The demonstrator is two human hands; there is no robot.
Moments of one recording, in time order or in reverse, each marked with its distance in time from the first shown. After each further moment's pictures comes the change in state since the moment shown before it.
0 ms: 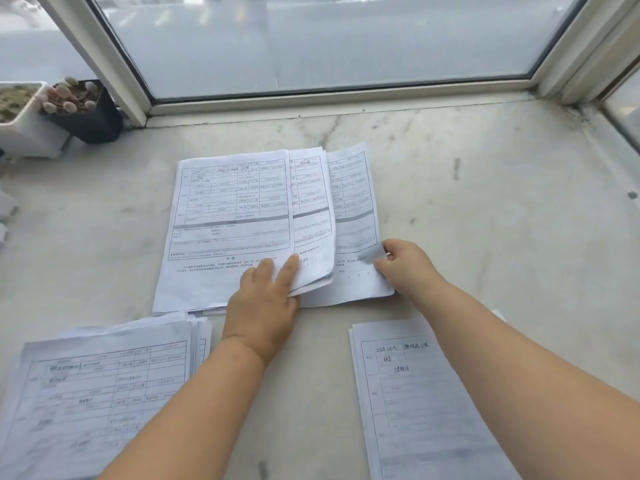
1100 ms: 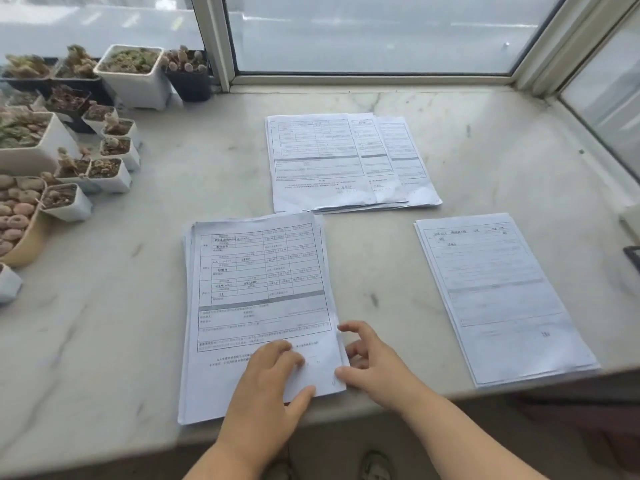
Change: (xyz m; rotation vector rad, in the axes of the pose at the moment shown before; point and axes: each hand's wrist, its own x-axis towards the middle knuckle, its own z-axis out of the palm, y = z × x) left_hand -0.303 -0.189 0.036 -0.435 0.115 0.256; right_hand -0.321 0.010 0.225 0.155 -0.283 0.010
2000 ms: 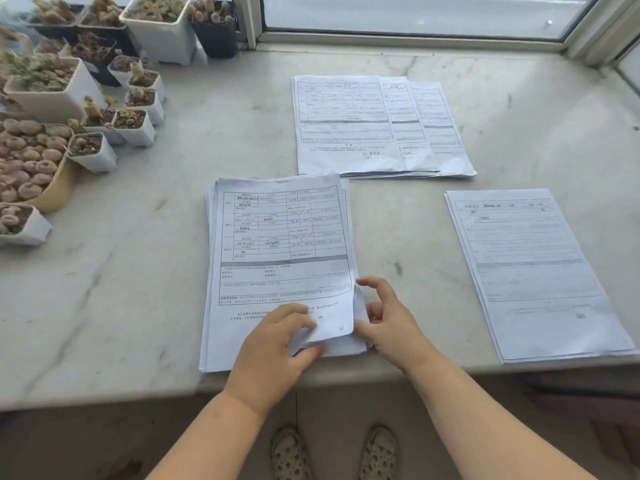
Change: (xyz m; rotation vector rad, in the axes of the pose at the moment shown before) left_hand -0.001 -0.016 -0.004 -0.229 0.013 -0.071; right_hand 0.016 0.003 0.017 0.102 0.092 -0.099
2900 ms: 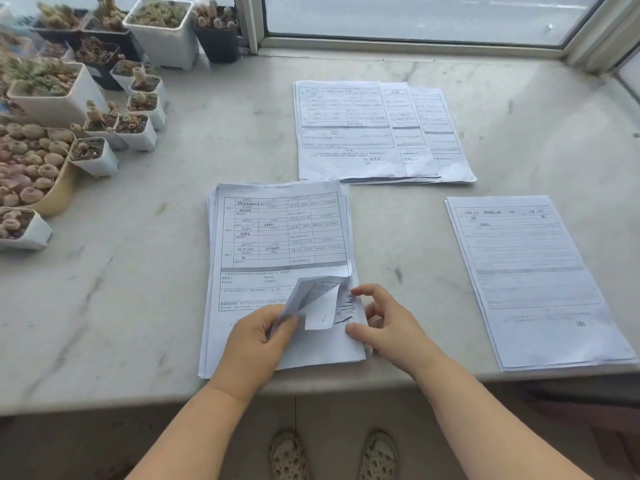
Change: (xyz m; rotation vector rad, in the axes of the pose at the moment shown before) left_hand 0.011 -0.002 -0.019 -0.294 0.047 -0.195; right_hand -0.002 -0.012 -0.011 -0.208 -0.051 0.045
